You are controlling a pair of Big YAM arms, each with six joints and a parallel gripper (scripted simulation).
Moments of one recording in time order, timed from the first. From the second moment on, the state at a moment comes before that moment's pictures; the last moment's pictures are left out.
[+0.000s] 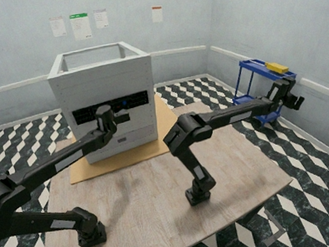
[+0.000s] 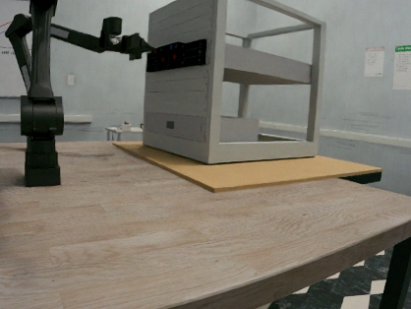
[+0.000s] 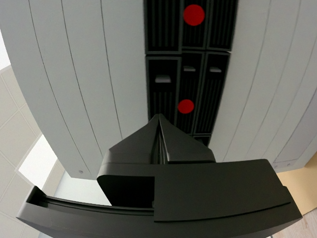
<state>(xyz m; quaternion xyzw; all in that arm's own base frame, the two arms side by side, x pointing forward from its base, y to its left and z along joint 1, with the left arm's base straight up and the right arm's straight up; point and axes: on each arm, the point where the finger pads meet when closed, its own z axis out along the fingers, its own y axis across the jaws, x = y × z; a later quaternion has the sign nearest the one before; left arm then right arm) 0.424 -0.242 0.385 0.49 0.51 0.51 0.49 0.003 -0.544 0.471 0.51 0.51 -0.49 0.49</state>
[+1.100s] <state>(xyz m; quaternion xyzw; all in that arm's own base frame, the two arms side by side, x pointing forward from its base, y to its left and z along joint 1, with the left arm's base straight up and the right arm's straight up) 0.461 -0.238 0.392 0.48 0.51 0.51 0.49 0.003 -0.544 0.471 0.51 0.51 -0.49 0.49</state>
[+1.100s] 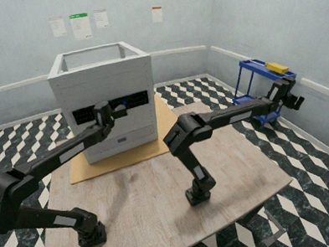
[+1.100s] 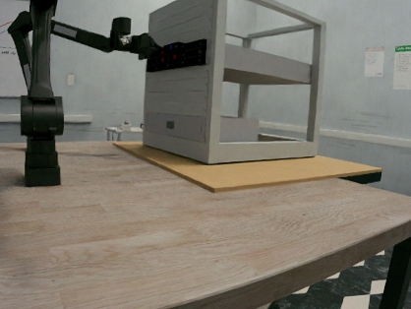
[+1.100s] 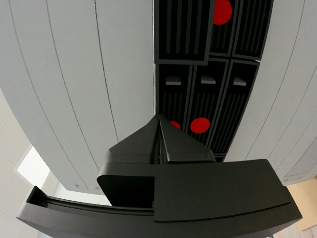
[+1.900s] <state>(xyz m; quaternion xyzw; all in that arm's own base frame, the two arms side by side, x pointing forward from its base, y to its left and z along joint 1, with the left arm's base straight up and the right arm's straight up) 0.447 -0.239 0.372 0.49 0.52 0.52 0.47 0.003 -0.544 0.471 0.51 0.51 -0.49 0.49</state>
